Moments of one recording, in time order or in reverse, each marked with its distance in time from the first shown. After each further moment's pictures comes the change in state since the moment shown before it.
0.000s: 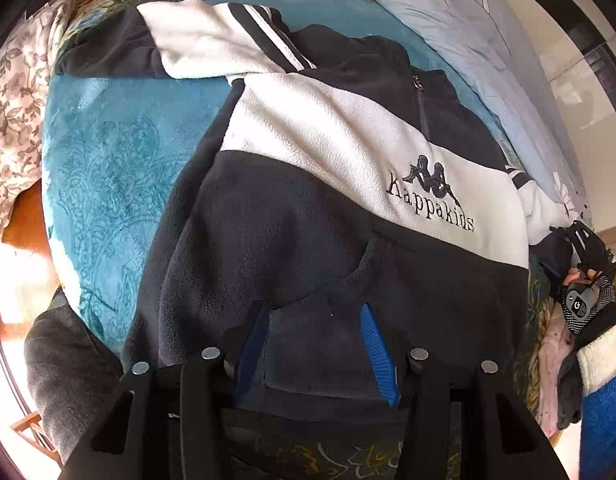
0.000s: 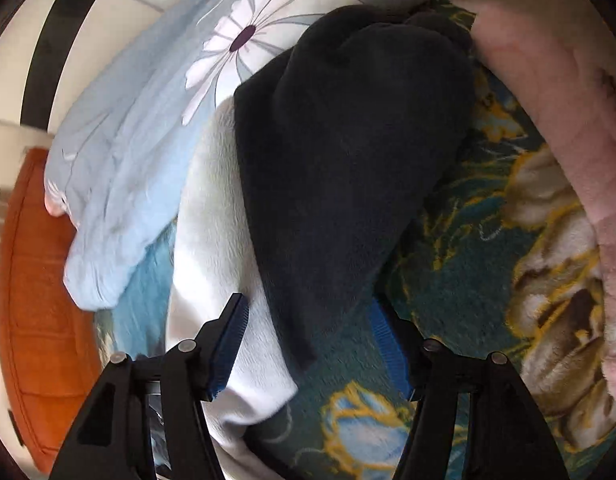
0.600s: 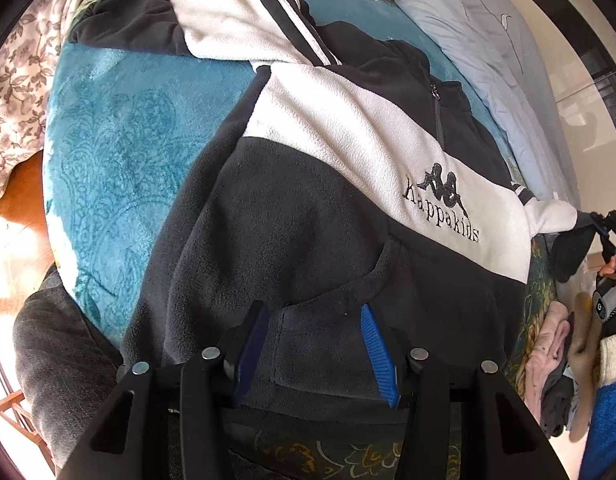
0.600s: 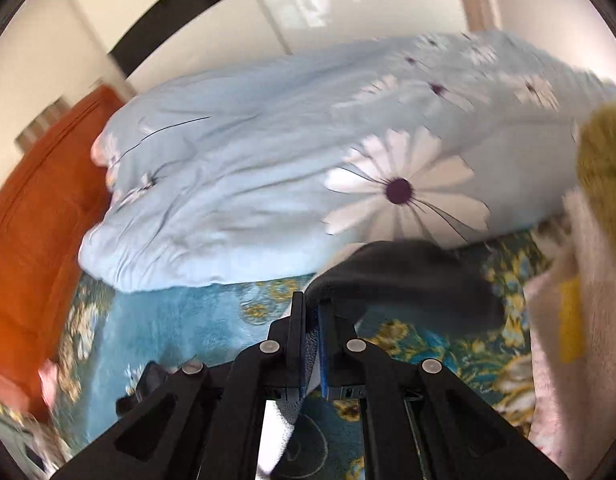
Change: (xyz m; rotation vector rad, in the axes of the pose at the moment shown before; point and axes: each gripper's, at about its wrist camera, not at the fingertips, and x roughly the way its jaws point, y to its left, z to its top) left arm -0.002 0.011 -0.003 -0.065 0.000 -0.032; right arm -0.072 0.145 -0.006 -0.537 -0.268 -0.014
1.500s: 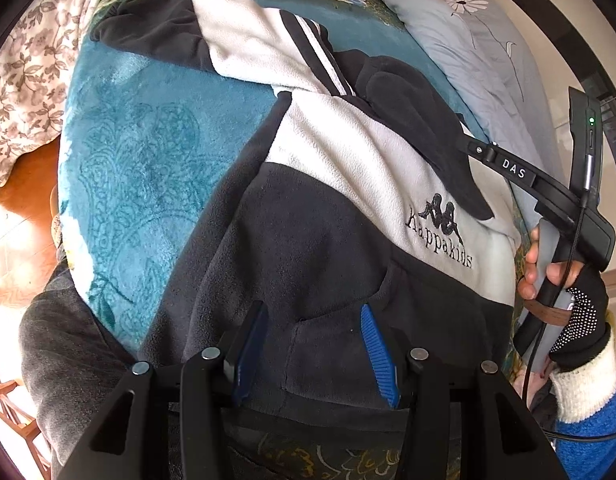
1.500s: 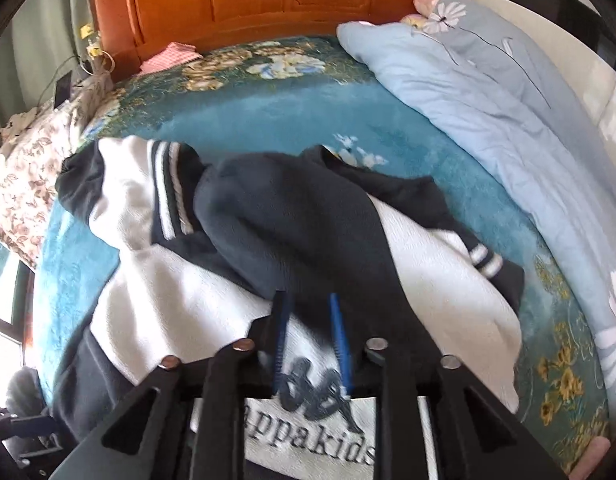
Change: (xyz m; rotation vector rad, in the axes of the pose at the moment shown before) left arm -0.013 0.020 0.004 -0.077 -0.077 -0.030; right arm -0.001 0.203 -0.247 -1.038 0.280 0.341
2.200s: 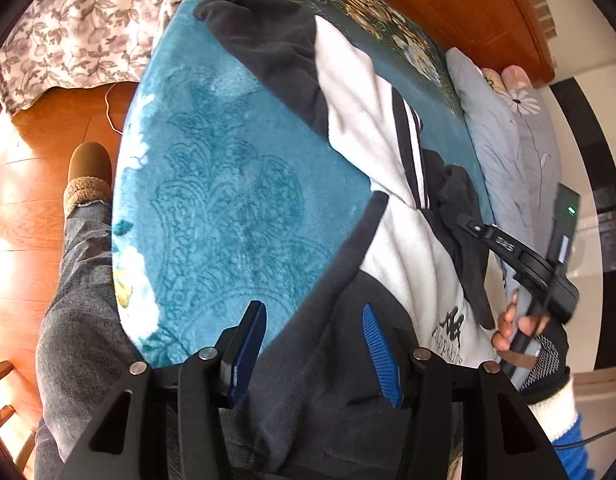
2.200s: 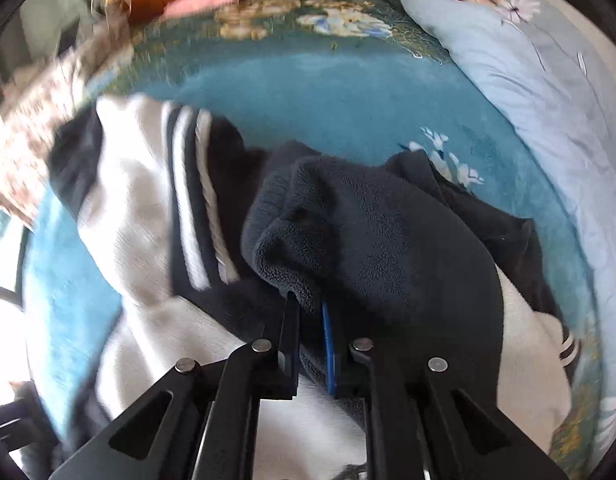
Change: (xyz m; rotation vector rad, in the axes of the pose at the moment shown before) left arm -0.020 0.110 0.055 -0.338 -0.120 -0.087; right arm 0.074 0.056 0.059 -0.066 0.161 0.086
